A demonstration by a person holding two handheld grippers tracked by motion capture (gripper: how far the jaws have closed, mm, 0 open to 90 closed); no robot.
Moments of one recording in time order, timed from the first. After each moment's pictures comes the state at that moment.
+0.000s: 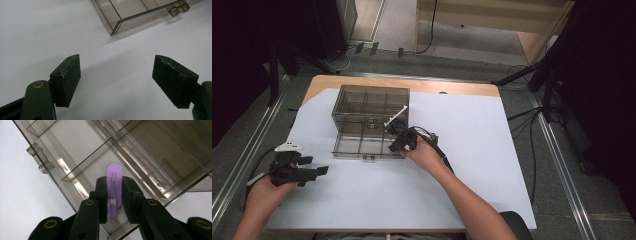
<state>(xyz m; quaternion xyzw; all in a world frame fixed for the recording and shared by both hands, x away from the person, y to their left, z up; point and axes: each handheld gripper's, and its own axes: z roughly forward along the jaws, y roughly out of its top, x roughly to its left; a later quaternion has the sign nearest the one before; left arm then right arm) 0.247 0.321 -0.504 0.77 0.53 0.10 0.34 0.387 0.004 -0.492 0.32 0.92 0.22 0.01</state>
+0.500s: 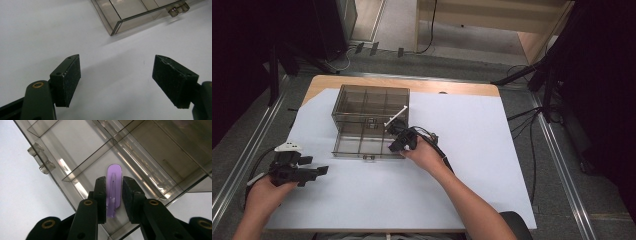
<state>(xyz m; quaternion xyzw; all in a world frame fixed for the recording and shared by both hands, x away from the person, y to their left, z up) 0.247 0.322 -0.504 0.77 0.53 0.10 0.34 0.388 0.003 -0.492 0.31 0.92 0.23 0.01</state>
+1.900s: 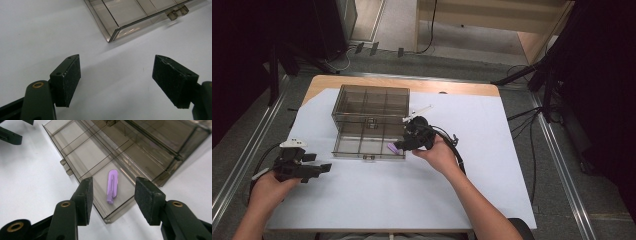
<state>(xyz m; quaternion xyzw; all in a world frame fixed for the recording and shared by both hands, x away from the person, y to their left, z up) 0.260 0.316 -0.504 0.78 0.52 0.09 0.34 0.374 -0.050 -0.462 0.30 0.89 0.35 0.00</state>
